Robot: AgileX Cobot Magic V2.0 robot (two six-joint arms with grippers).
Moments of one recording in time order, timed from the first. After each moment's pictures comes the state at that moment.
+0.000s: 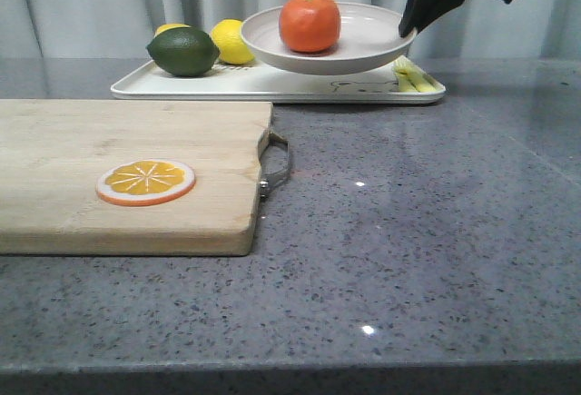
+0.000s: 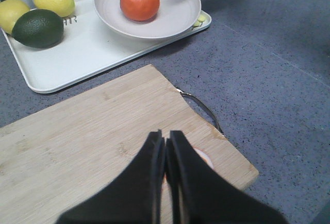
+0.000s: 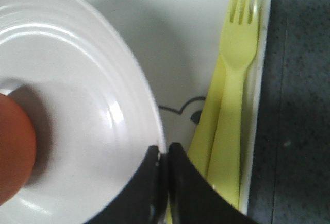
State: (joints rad) left arm -0.58 0.70 -0.80 -0.09 0.60 0.02; right arm 0.13 2.25 -2.29 0.32 1.10 0.06
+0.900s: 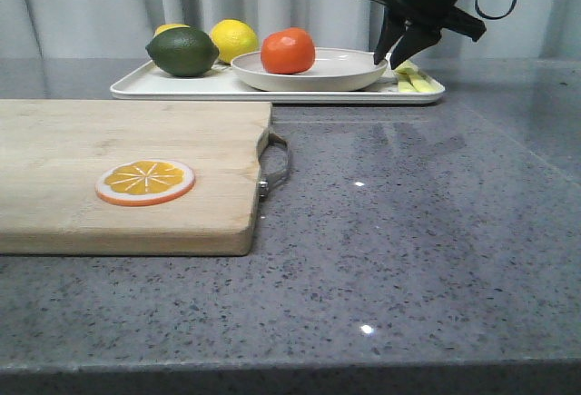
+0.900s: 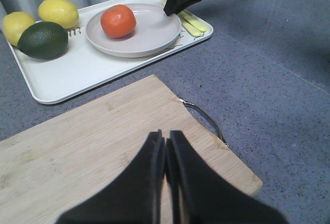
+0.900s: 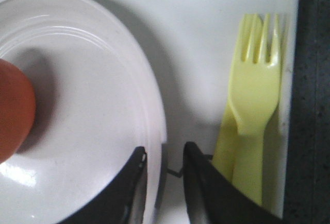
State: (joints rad) left arm -0.58 0.70 -0.80 -0.08 0.57 0.02; right arm 0.14 2.44 -2.51 0.33 1.11 0.11
